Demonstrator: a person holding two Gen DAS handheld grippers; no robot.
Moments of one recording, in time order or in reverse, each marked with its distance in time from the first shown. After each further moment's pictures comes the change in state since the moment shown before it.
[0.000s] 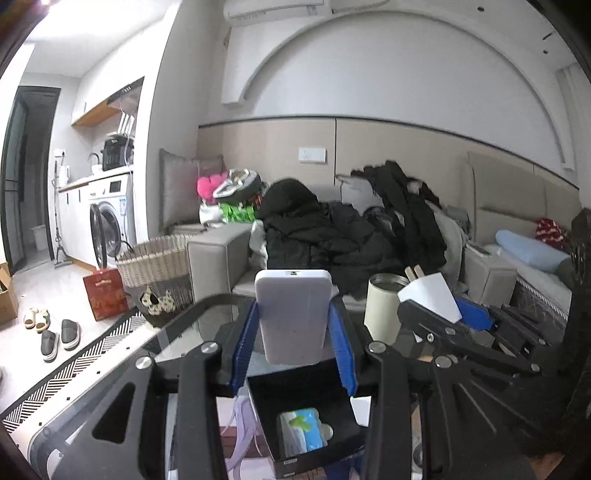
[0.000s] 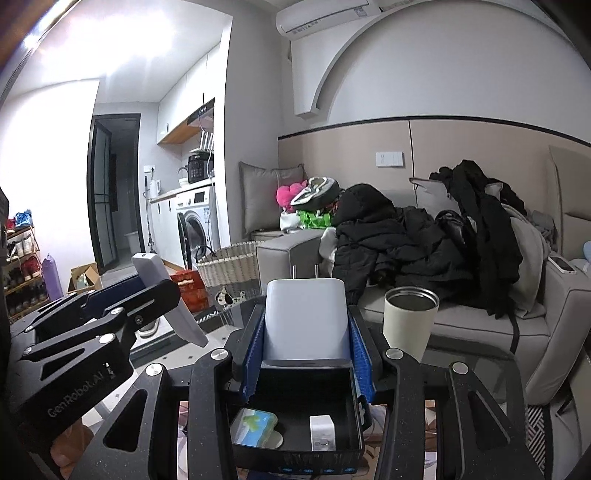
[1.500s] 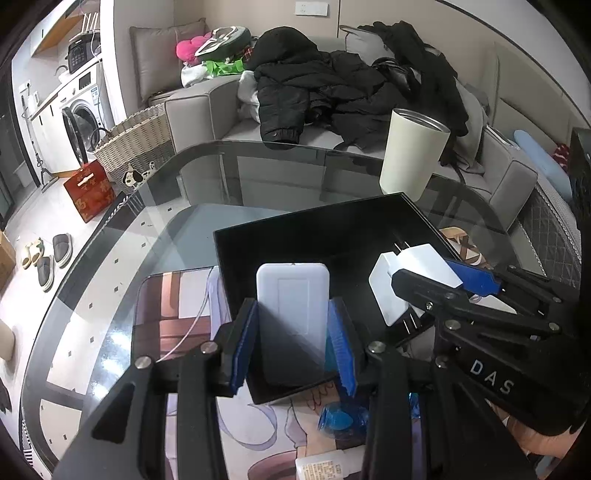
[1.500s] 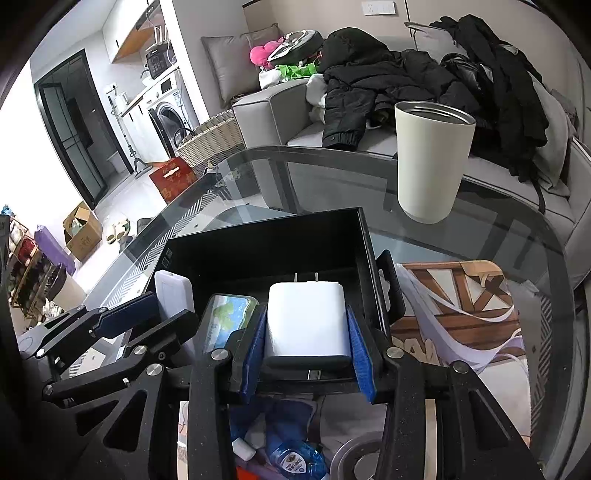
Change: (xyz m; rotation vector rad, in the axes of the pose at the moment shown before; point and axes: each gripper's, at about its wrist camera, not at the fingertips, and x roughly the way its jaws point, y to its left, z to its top) left arm 0.095 -0.013 -0.066 -0.003 0.578 -0.007; right arm 0.105 -0.027 -0.078 0.142 0.588 0.016
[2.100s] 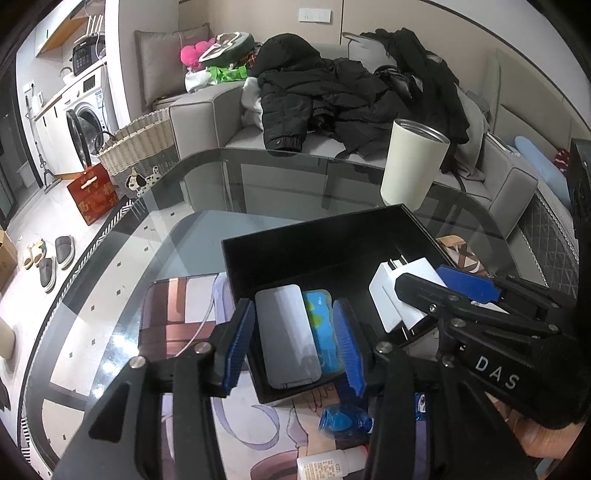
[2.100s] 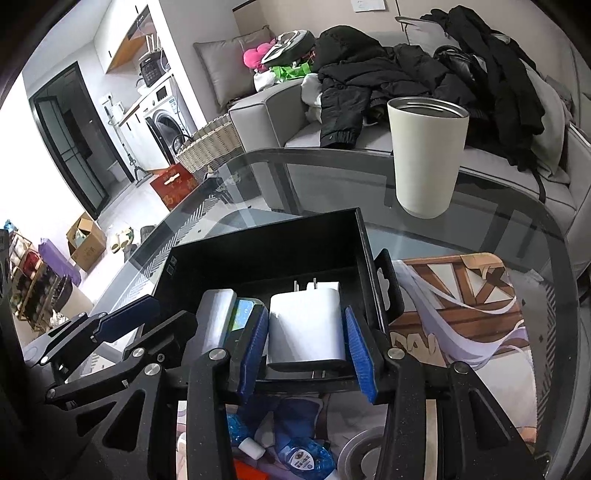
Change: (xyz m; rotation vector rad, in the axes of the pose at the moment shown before) left arm -0.011 0.006 0.000 -0.009 -0.033 0.003; right arm -0.007 -0.002 -0.002 0.048 -0.003 0.023
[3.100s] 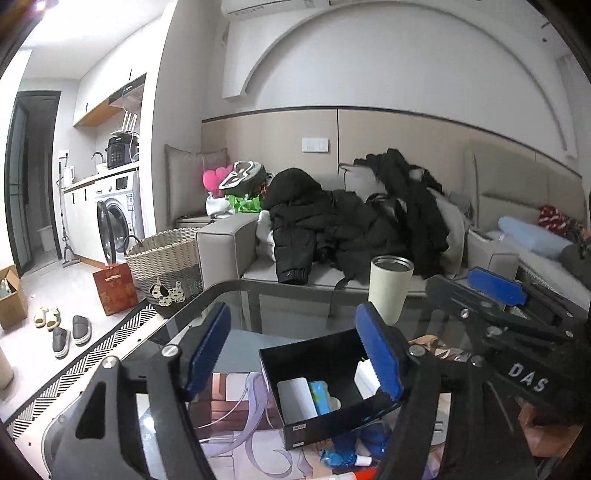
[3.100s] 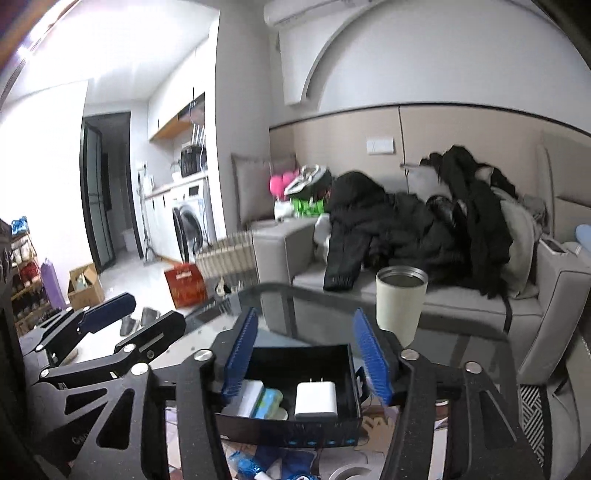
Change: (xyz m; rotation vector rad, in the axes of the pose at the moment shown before) left arm -0.132 0.004 -0.018 0.012 -0.528 0.028; right arm -0.151 0.040 -0.022 -0.148 -0.559 -0.035
